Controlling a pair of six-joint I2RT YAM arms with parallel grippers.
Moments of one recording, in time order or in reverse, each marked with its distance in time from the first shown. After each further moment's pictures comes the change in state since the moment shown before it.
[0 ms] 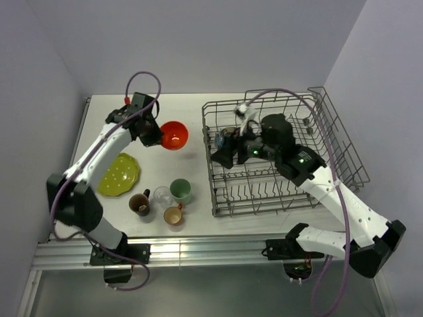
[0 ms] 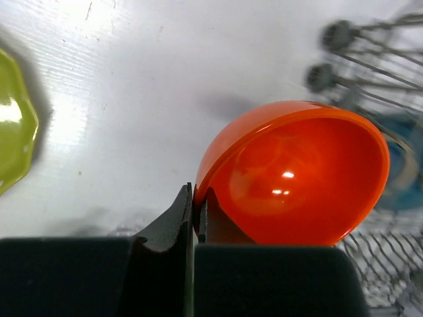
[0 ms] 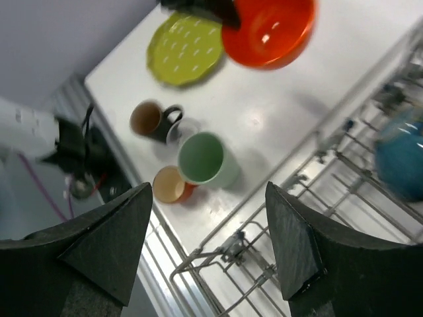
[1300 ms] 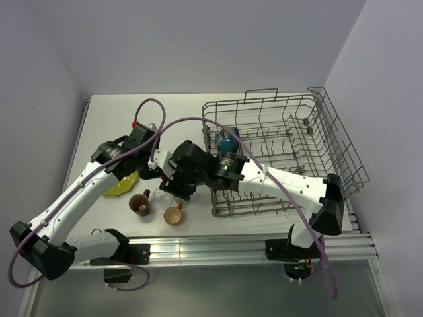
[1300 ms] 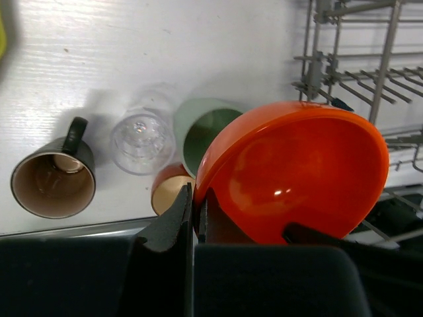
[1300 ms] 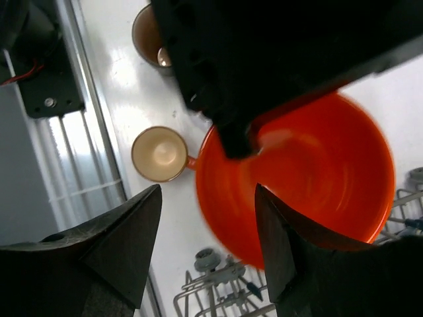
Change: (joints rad) left arm -0.269 -0.433 -0.215 -0.209 -0.008 0.033; right arm 0.567 0.507 0.358 -0.240 0.325 -0.439
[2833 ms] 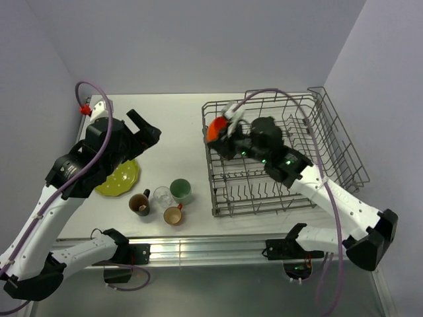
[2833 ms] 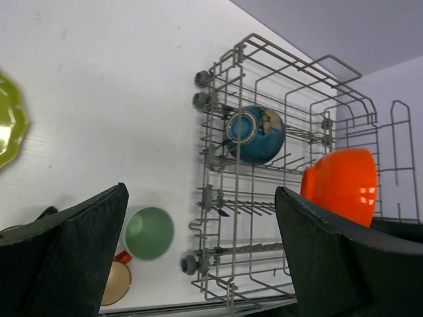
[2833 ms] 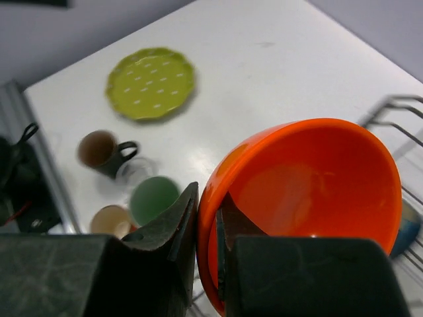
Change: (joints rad) left arm -0.007 -0.196 0.190 0.131 -0.300 -0.166; right arm -0.368 -0.422 -0.372 0.446 -0.119 0.169
